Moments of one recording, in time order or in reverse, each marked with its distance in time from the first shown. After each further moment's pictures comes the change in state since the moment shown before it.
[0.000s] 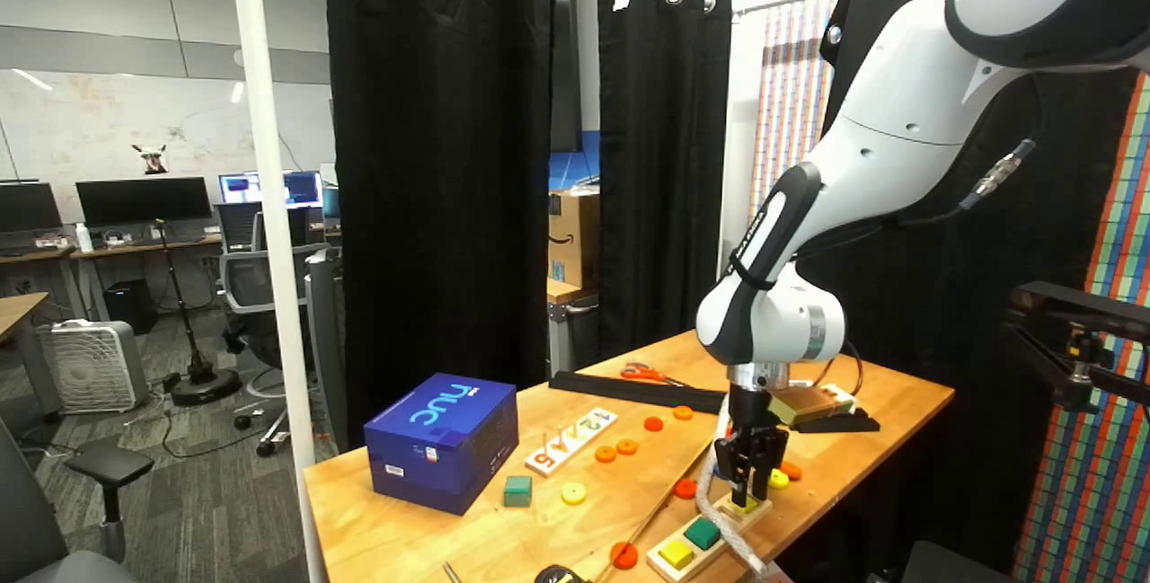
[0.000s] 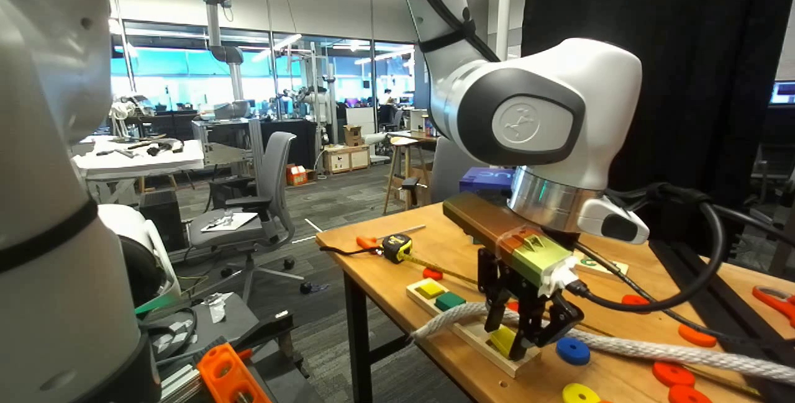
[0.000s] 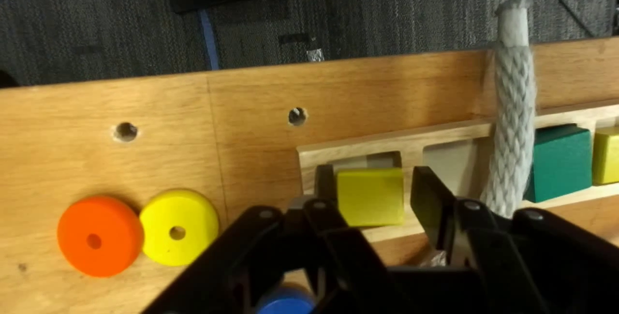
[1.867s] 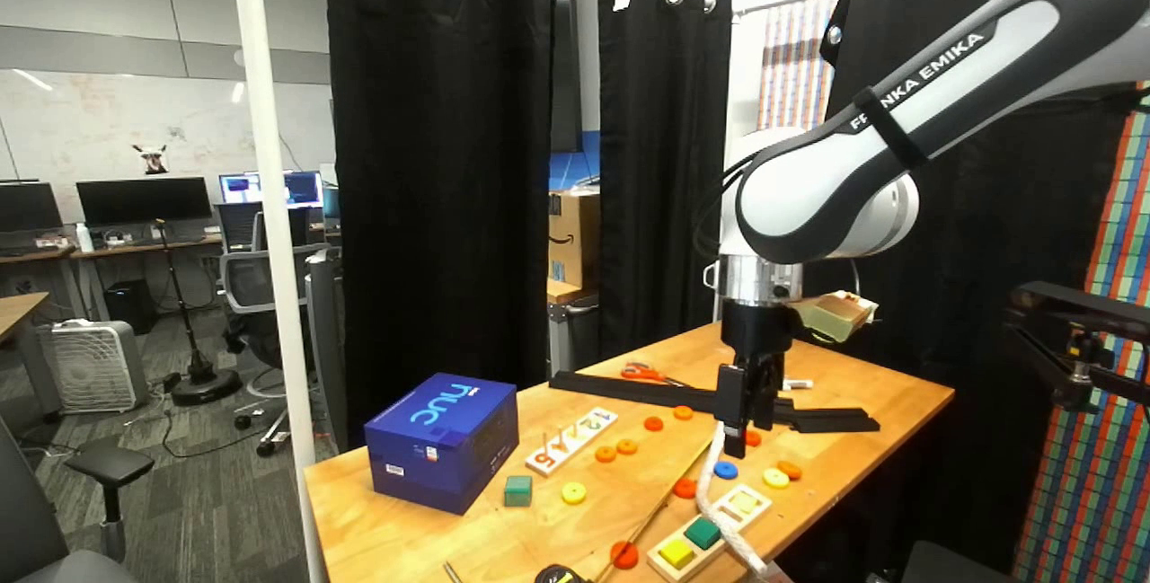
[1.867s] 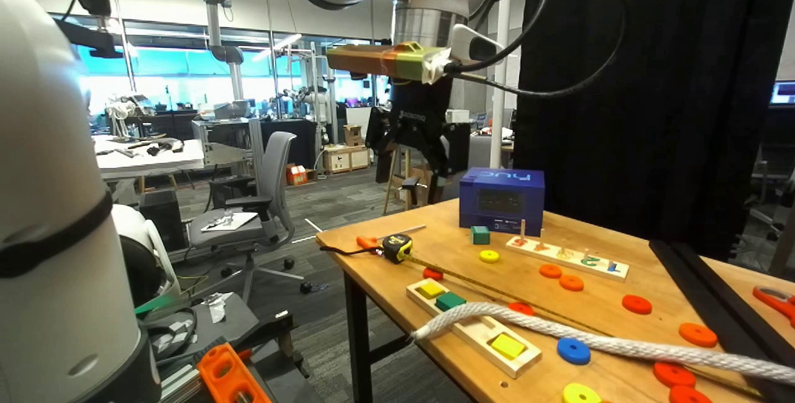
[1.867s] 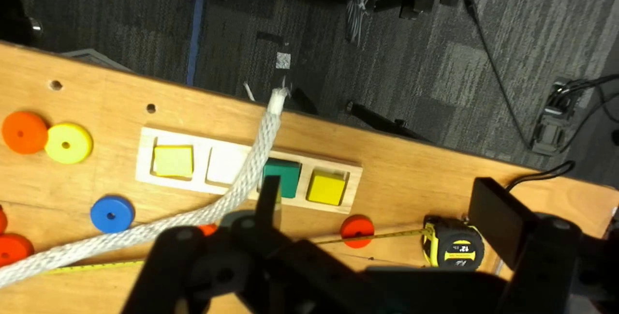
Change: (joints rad) arm 0.217 -0.682 0.054 -0.210 -0.181 -0.378 0.134
